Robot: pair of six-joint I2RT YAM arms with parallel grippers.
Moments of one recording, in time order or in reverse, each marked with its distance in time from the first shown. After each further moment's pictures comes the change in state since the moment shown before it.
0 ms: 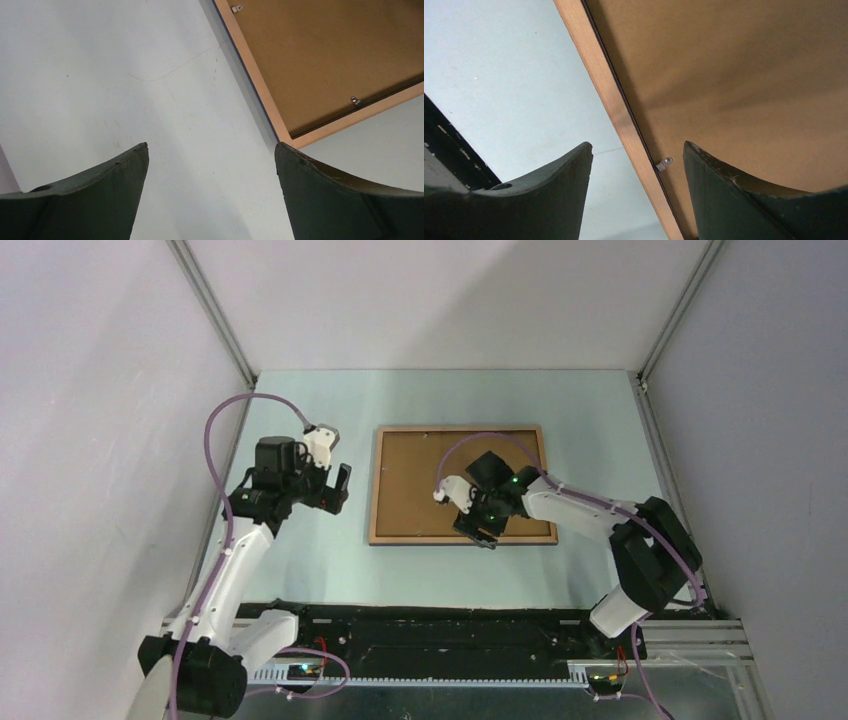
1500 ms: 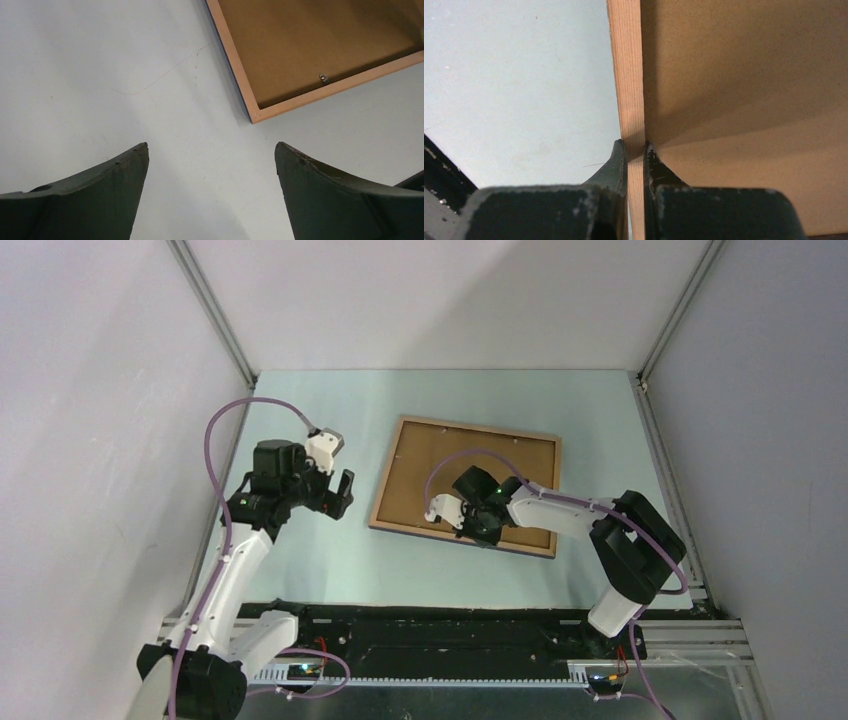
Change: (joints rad) left arm 0.000 -0.042 -0.029 0.000 0.085 0.039; right arm 0.095 0.095 -0.029 0.045 0.098 -0.073
